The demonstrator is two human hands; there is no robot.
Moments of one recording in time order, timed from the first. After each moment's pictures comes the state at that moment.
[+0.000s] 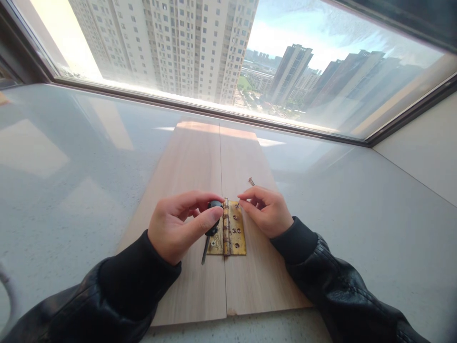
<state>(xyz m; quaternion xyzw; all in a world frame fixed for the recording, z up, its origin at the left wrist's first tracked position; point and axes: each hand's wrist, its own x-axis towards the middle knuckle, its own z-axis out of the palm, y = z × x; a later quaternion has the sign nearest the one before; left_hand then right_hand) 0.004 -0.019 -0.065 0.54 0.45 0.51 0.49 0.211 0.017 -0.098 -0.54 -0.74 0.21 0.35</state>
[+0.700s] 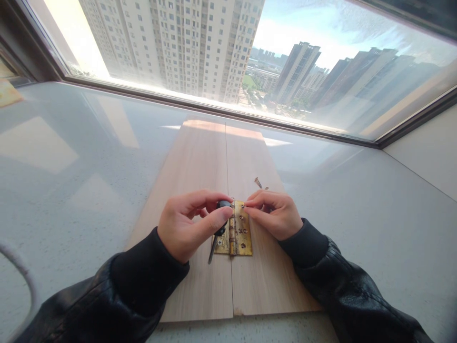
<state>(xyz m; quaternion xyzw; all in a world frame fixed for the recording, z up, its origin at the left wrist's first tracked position) 0.004 -0.019 -0.065 0.55 0.45 0.51 0.49 0.208 0.013 -0.092 -0.49 -0.75 0.27 0.36</state>
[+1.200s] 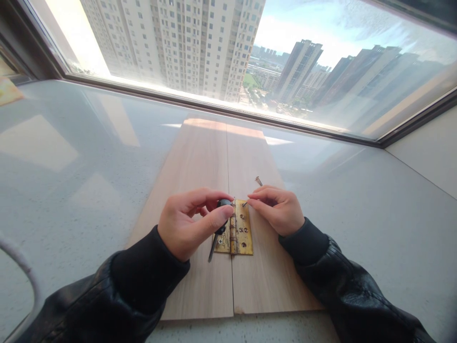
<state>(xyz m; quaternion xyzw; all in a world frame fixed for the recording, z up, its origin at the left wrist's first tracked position) 0.004 -0.019 -0.065 0.55 0.44 0.51 0.49 0.211 0.017 -0.094 -0.51 -0.73 0.25 0.38</state>
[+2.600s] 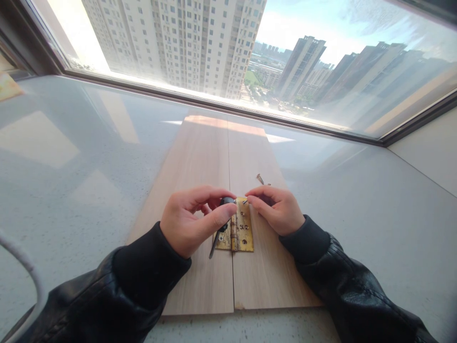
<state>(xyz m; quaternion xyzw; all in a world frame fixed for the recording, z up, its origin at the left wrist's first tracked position) 0.004 -0.018 -0.067 0.57 0.44 0.50 0.49 0.210 0.015 -0.092 -0.53 -0.73 0.28 0.32</state>
